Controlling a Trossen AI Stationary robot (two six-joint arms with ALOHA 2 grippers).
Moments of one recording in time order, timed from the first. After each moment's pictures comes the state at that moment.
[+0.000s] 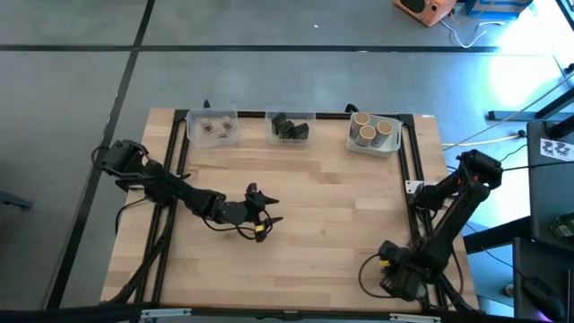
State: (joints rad) left arm -0.35 1.58 0.62 0.53 -0.55 -0.34; right arm 1.02 1.53 0.98 -0.89 -0.11 1.75
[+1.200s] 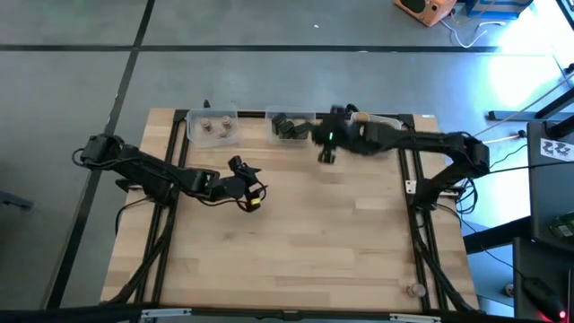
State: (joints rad) left arm -0.16 1.32 0.62 0.03 -0.63 -0.21; right arm -0.24 1.53 1.28 -0.59 0.47 -0.34
